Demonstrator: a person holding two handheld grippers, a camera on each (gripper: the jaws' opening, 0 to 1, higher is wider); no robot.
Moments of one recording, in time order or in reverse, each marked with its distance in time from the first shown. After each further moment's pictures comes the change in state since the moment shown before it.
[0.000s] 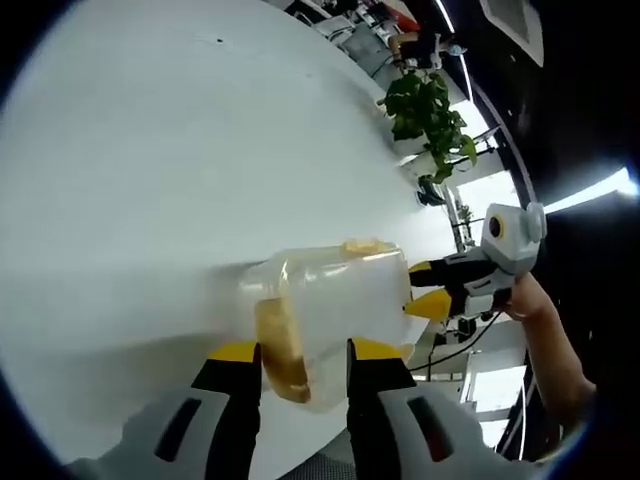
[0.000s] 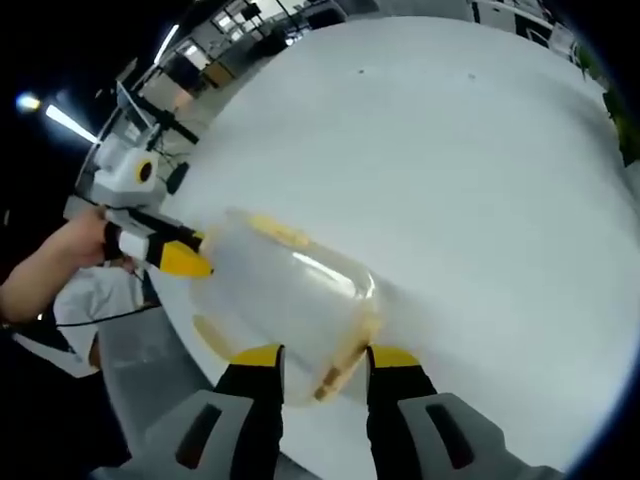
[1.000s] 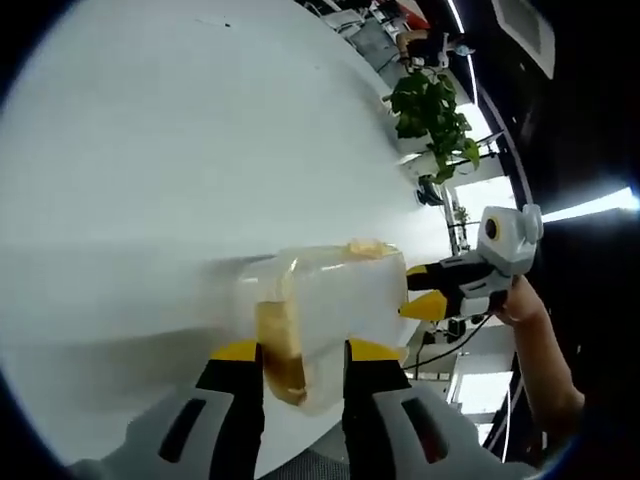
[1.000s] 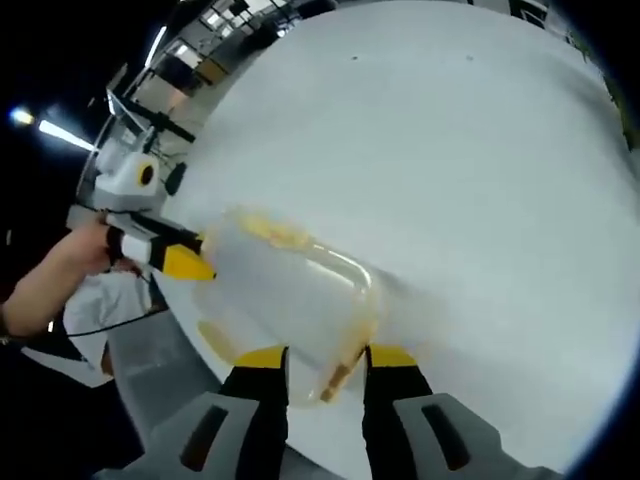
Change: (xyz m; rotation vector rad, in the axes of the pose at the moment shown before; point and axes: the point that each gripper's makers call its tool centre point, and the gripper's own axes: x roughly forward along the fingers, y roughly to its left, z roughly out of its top) left arm -0.003 0.002 0.001 -0.064 0.039 -0.021; right arm 0.004 0.006 -0.004 0.106 0.063 0.044
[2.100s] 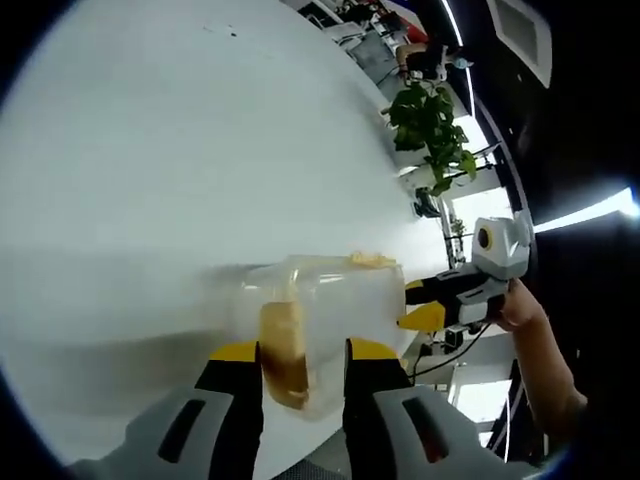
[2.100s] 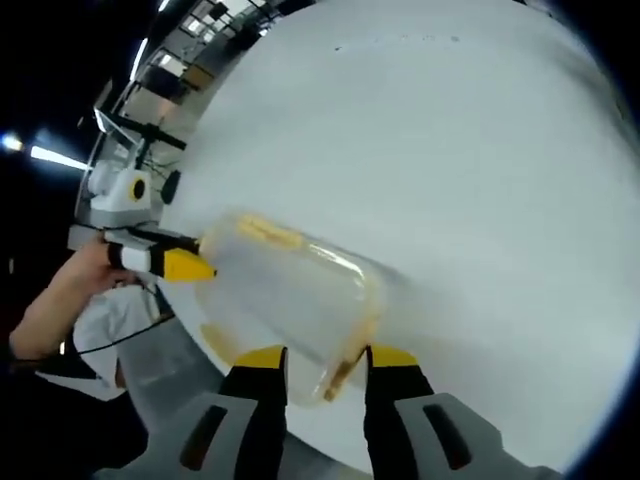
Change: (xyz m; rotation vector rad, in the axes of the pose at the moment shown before) left arm 0.004 -0.002 0.002 0.001 -0.058 -0.021; right arm -0.003 0.000 -0.001 0.043 0.021 -0.003
